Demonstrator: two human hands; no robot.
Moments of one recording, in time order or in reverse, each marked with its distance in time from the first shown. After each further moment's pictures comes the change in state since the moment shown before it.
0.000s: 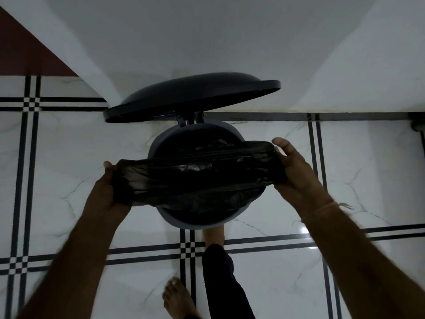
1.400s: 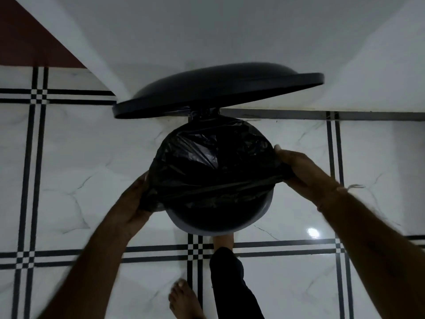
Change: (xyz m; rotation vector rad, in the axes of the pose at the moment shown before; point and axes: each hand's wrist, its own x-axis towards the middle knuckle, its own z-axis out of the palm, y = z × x) left_hand 0.023 -0.037 -0.022 0.158 -0.071 -0.100; right_hand 0.058 0.021 -0.017 -0.363 -0.152 0.192
